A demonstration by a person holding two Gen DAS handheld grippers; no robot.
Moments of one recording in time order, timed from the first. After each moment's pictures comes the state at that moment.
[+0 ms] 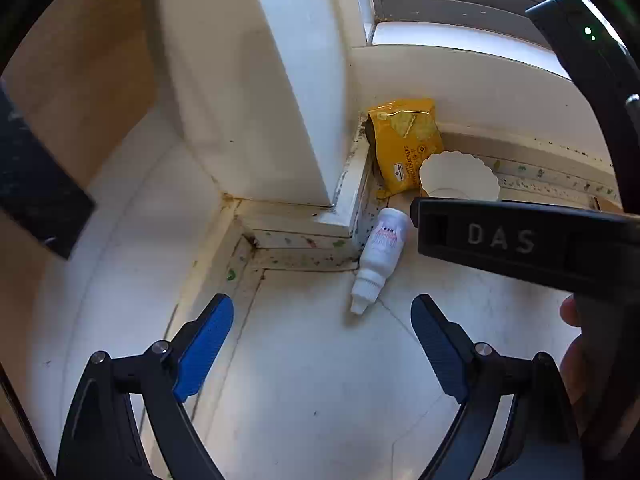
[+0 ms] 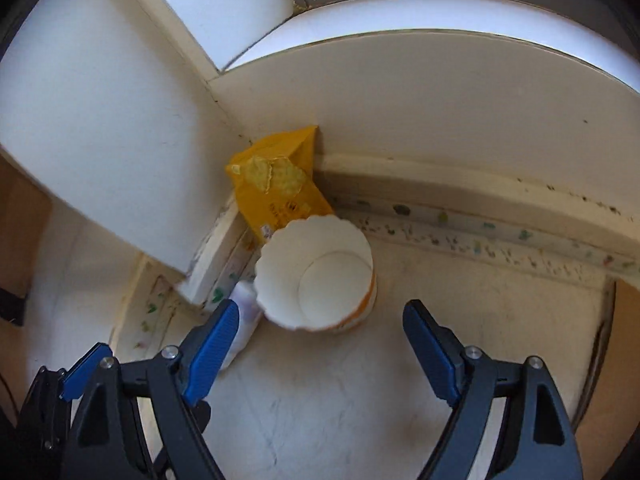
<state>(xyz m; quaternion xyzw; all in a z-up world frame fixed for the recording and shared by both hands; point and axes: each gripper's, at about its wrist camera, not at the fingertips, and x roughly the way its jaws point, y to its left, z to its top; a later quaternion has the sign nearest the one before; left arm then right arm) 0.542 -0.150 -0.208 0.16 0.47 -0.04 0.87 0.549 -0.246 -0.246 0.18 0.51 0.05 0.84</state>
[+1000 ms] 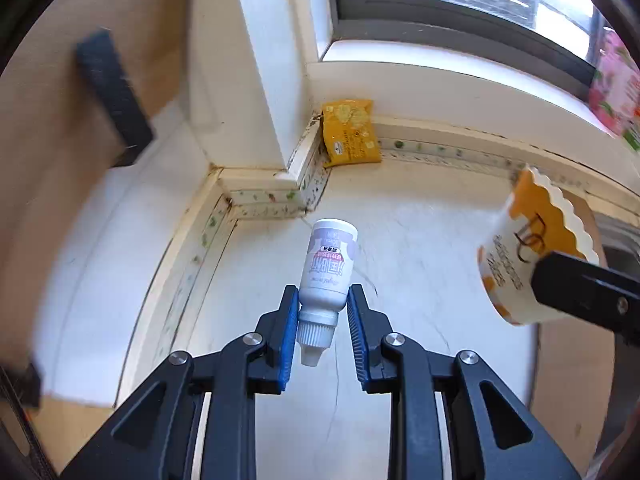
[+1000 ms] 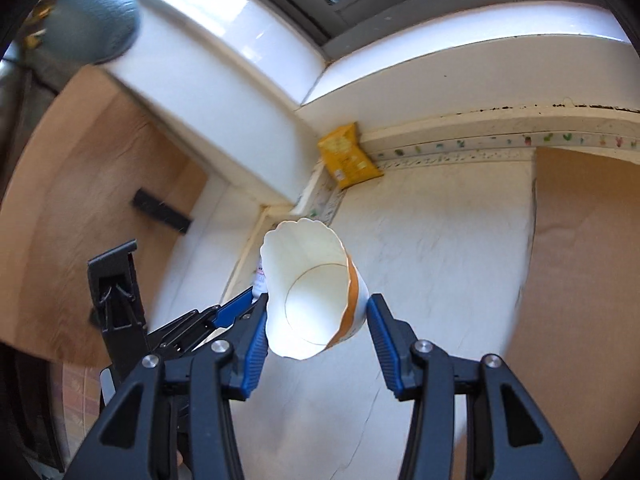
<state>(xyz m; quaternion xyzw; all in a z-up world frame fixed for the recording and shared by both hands) 0.443 -0.145 -0.181 0.13 0.46 -0.10 0.87 0.371 -0.286 -0.171 0.32 0.44 0.15 0.83</state>
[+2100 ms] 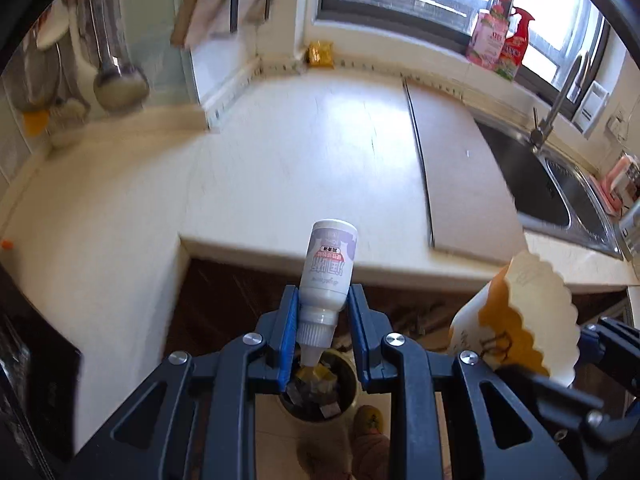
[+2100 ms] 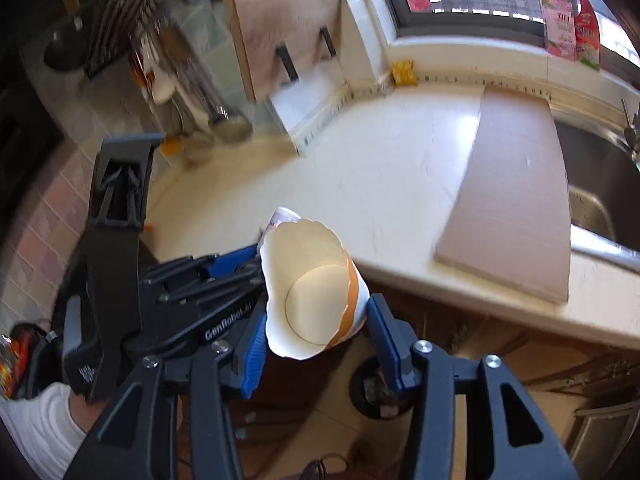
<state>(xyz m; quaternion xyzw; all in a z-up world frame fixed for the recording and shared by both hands) 0.075 0.035 -0.174 0.06 0.48 -0.19 0.85 -0.009 -0.065 -0.142 0.16 0.47 0.10 0.86</state>
